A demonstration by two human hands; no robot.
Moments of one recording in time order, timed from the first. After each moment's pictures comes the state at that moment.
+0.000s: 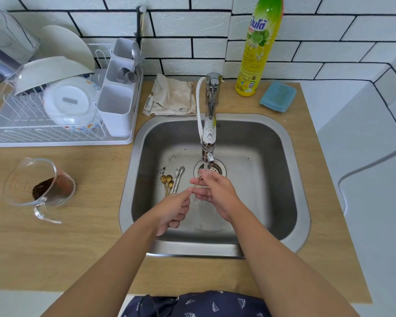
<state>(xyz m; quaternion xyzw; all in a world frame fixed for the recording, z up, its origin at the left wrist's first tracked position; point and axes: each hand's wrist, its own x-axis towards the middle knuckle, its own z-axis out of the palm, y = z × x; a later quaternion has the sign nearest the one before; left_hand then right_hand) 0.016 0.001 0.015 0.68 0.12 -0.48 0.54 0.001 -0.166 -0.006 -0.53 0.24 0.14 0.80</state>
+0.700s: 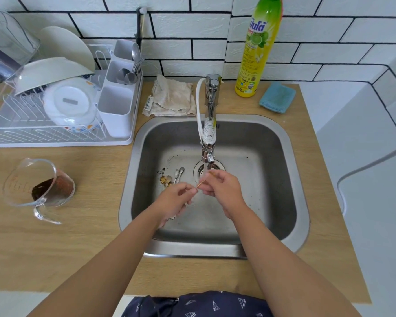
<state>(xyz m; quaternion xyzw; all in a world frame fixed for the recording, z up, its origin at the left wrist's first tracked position) 0.029 -0.001 0.008 0.78 -0.01 -0.35 0.51 0.002 -0.175 -0.006 -0.59 0.27 0.06 0.76</state>
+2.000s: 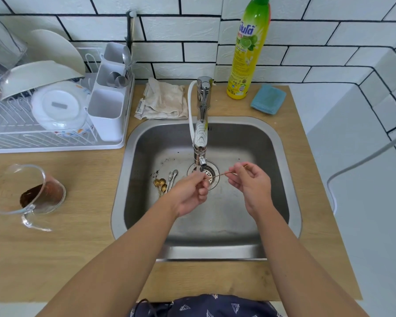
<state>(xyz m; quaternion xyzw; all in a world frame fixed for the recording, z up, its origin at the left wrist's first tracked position) 0.047 -0.069 0.012 0.48 0.18 -0.44 0.74 -0.014 -0.241 0.019 -0.53 0.29 -0.09 0.79</state>
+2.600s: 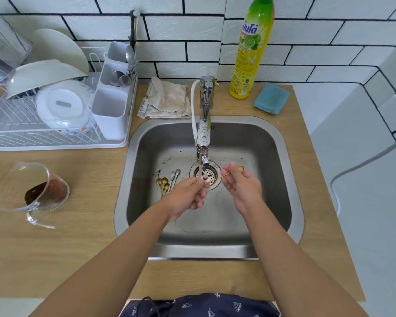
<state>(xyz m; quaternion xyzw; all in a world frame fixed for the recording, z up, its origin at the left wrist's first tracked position) 0.034 -0.047 0.016 0.65 0.01 -0.41 0.64 -0.003 -0.215 0.019 -0.43 0.38 -0.03 0.82</state>
